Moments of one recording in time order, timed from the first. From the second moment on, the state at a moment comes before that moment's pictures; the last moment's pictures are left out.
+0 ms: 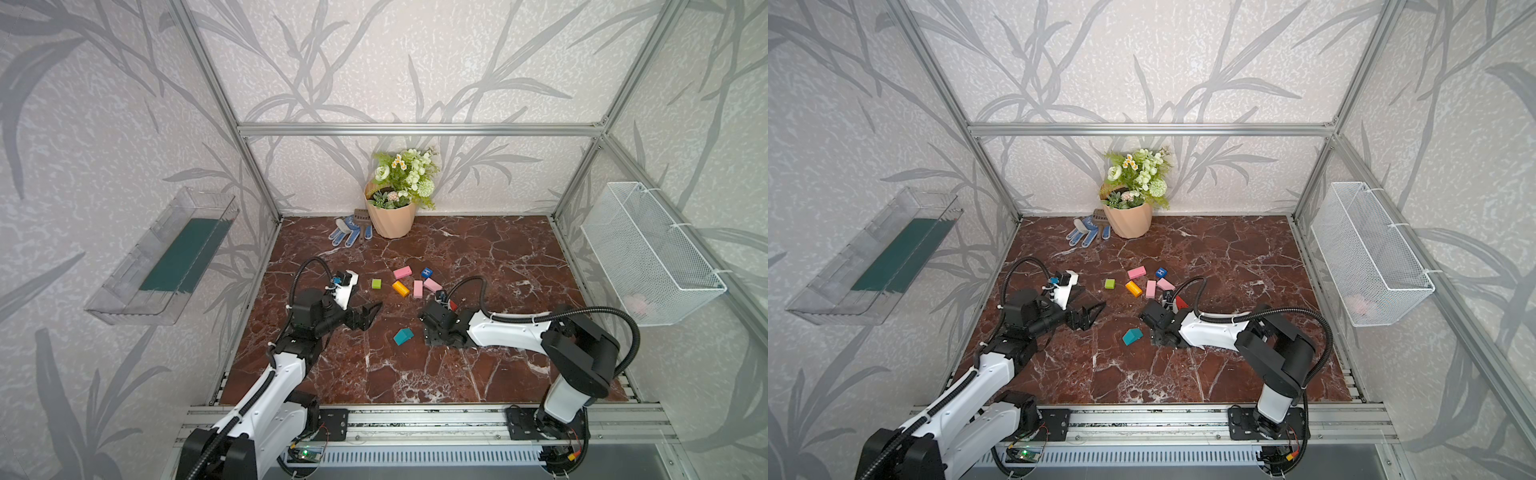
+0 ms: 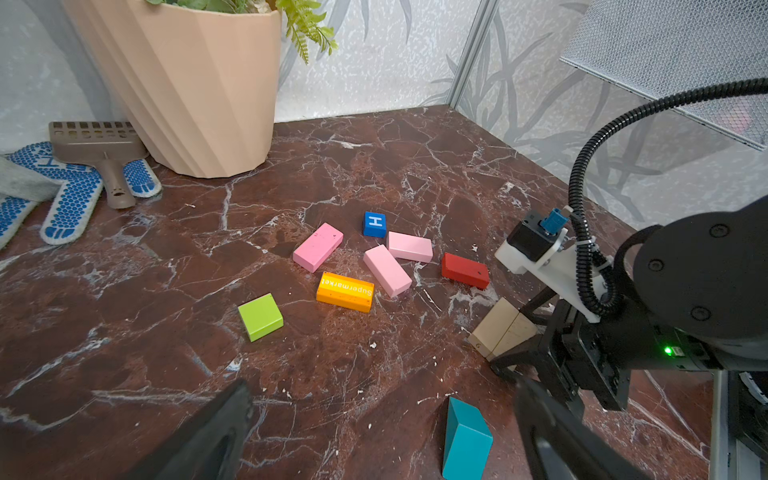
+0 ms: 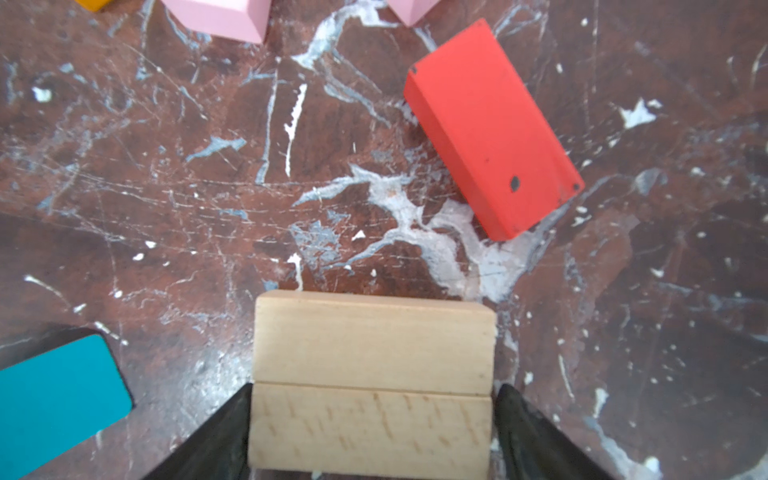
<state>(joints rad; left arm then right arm) -0.17 0.92 0.37 0.19 0.58 -0.03 0.94 1.72 0.91 -0.43 0.34 0.77</state>
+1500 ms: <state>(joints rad) -0.17 0.88 0.35 0.19 0.57 -0.03 0.87 1.59 0.77 -0.39 0.22 0.61</state>
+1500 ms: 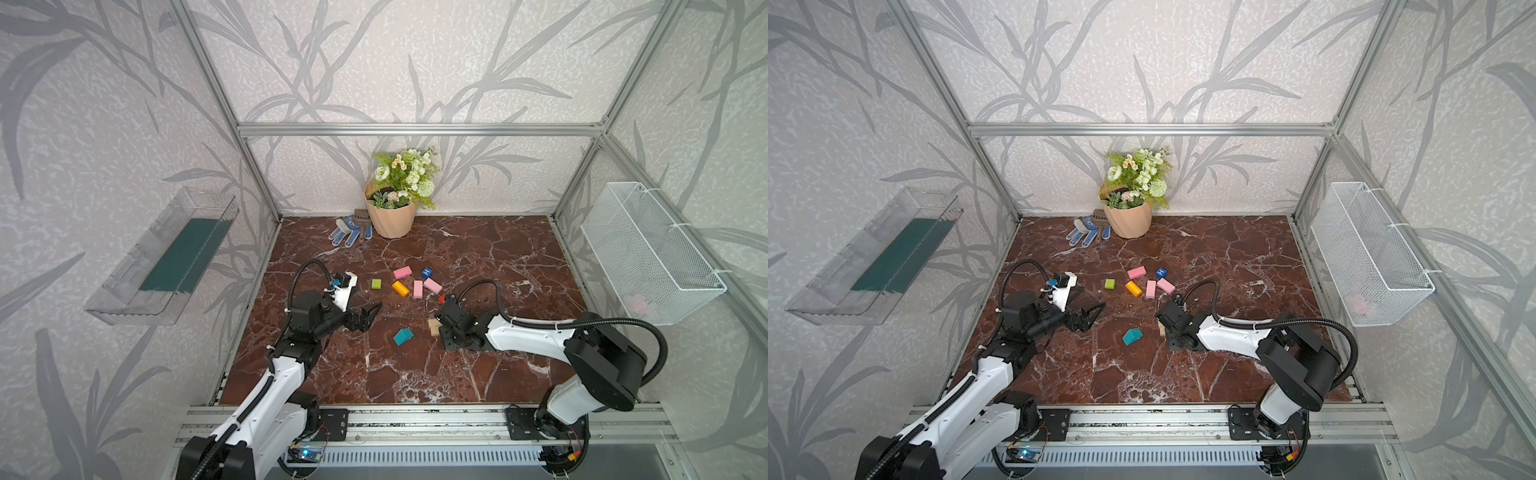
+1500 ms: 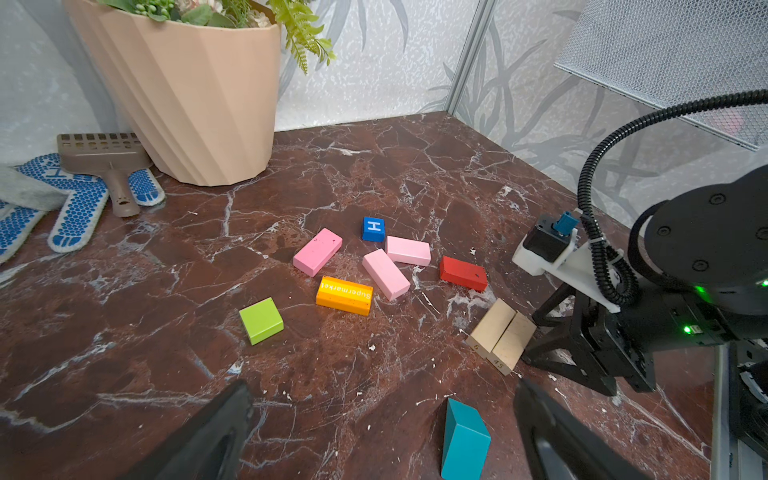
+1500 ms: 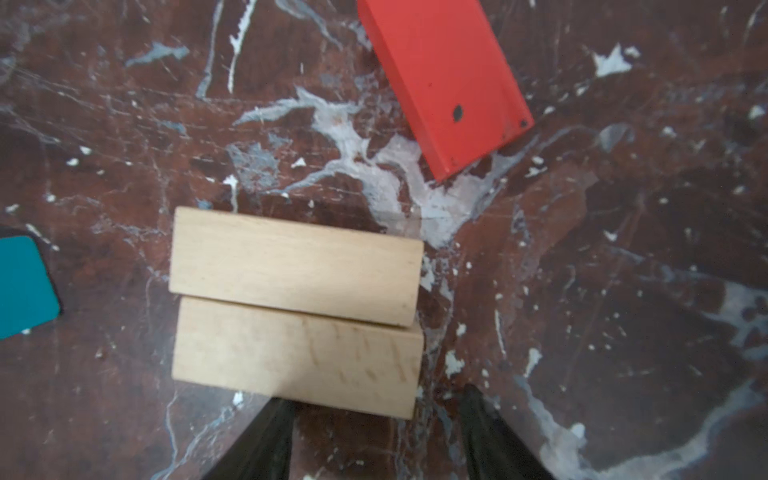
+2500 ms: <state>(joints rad) -0.17 0.88 0.34 0.20 0.57 -0.03 0.88 1.63 0.81 -0.36 0.22 0.57</state>
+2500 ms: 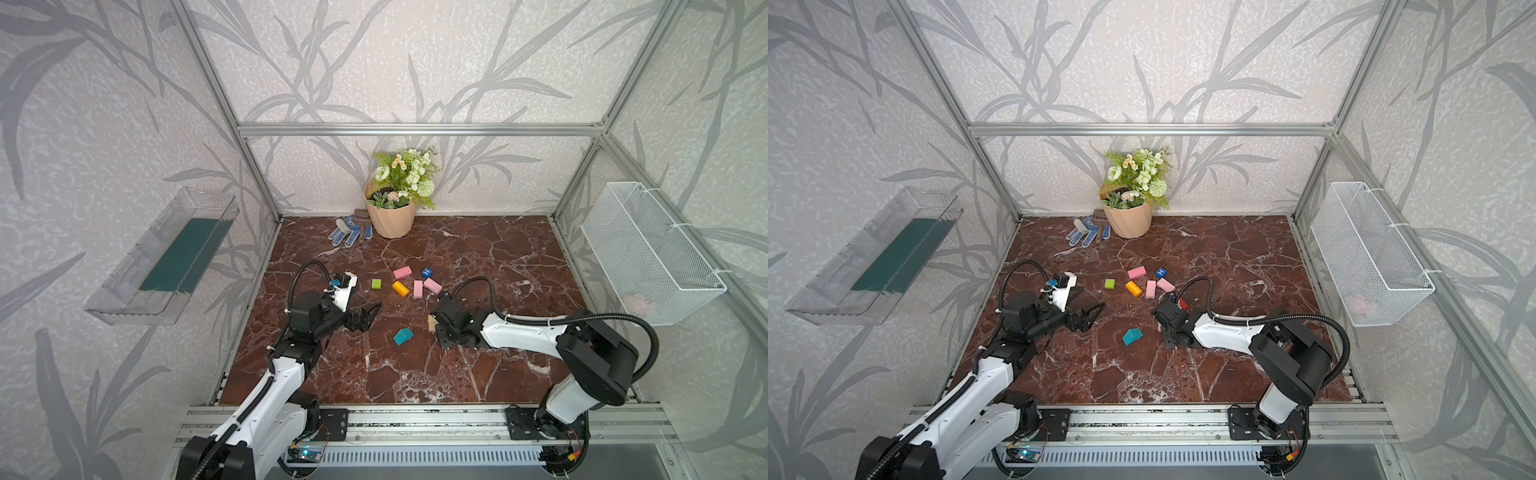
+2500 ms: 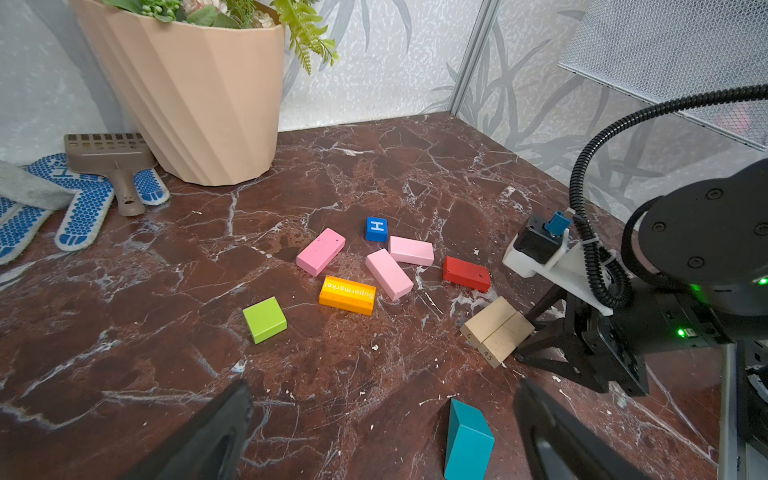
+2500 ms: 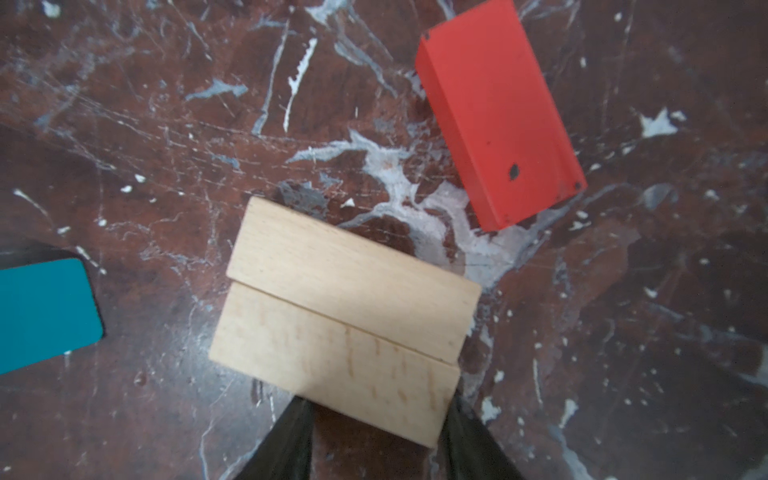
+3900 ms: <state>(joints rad) -0.17 0.87 0.34 0.20 0.56 -0.03 0.83 1.17 0.71 -0.34 0.34 0.53</state>
